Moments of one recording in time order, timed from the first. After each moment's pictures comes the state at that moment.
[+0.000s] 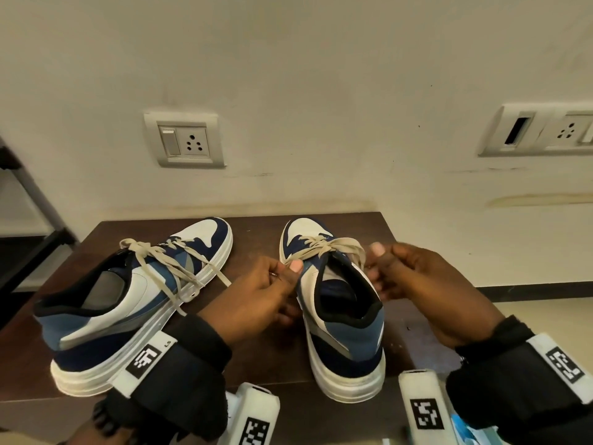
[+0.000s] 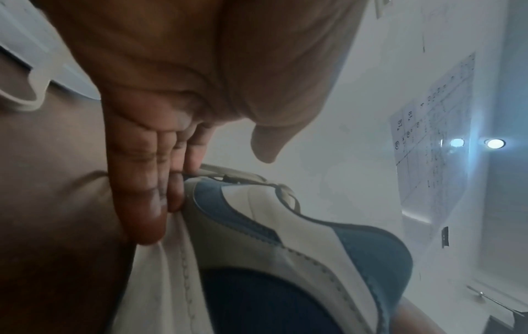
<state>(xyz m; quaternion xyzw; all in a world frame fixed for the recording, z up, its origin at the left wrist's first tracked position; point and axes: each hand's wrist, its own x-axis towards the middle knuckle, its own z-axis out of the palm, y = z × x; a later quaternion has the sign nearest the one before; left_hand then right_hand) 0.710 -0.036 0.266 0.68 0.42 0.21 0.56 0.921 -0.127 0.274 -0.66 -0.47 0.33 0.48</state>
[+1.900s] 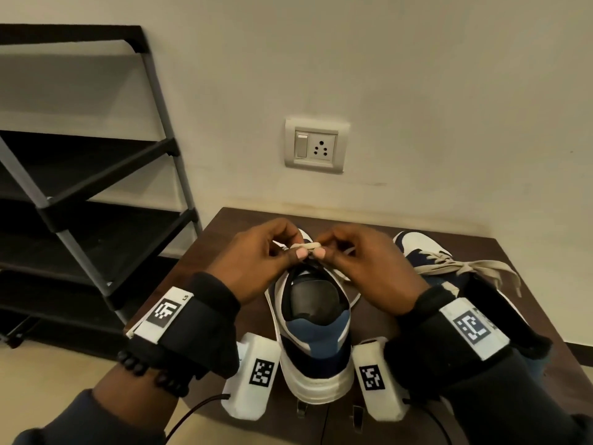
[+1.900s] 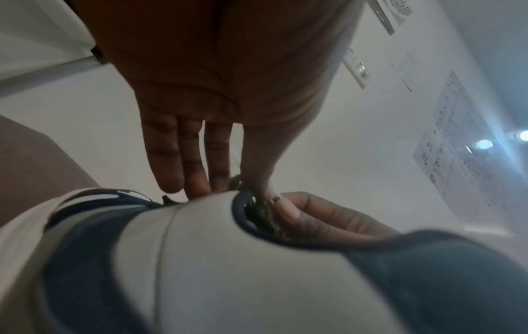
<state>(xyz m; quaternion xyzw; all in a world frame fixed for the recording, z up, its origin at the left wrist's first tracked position) 0.560 0.005 0.296 0.77 0.44 0.32 0.33 0.751 -0.025 0.294 -0.53 -0.74 0.21 0.36</state>
